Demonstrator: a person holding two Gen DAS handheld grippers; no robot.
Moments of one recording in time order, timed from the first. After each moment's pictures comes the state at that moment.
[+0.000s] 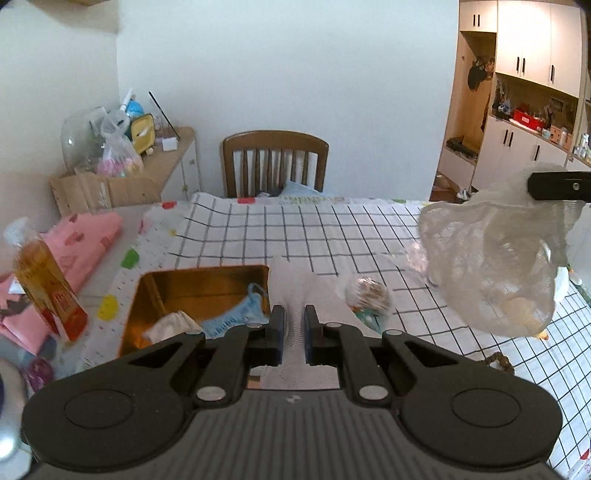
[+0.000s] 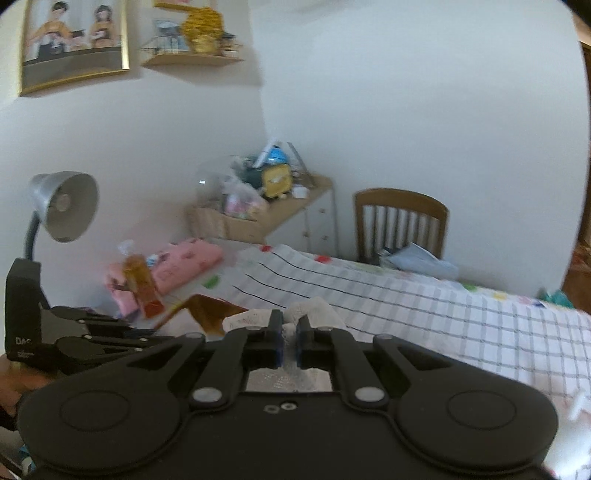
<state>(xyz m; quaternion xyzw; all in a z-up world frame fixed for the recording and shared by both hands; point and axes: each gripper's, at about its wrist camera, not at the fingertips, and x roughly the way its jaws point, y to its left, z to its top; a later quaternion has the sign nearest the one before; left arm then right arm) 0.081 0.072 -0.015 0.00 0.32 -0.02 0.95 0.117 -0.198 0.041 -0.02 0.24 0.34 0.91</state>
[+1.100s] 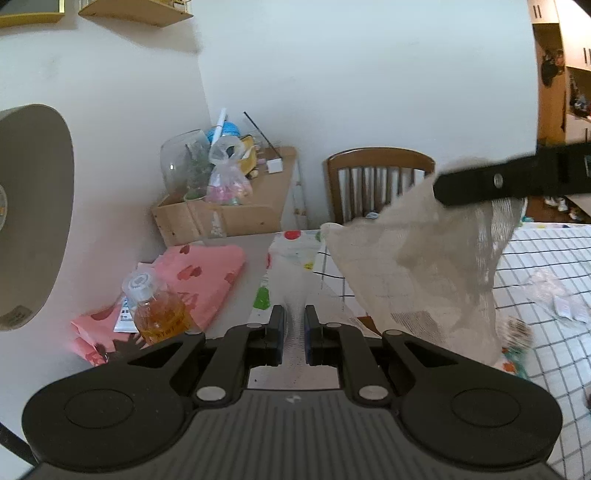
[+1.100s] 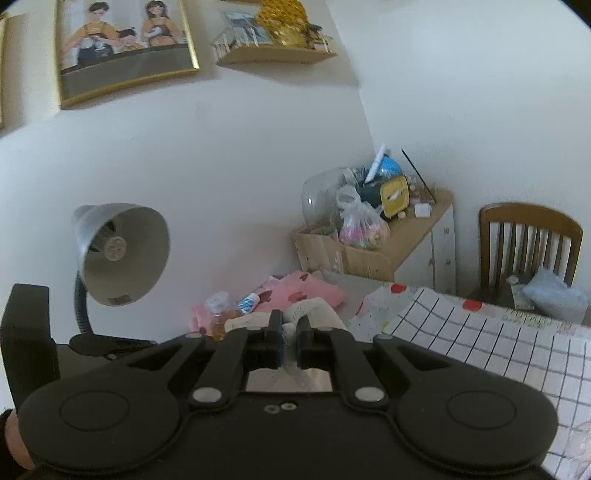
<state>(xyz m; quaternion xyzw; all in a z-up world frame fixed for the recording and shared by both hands) 0.121 0.166 0.012 0.05 0.30 0.13 0.94 0.195 -0.026 0.034 0.04 0.24 0.47 0.85</state>
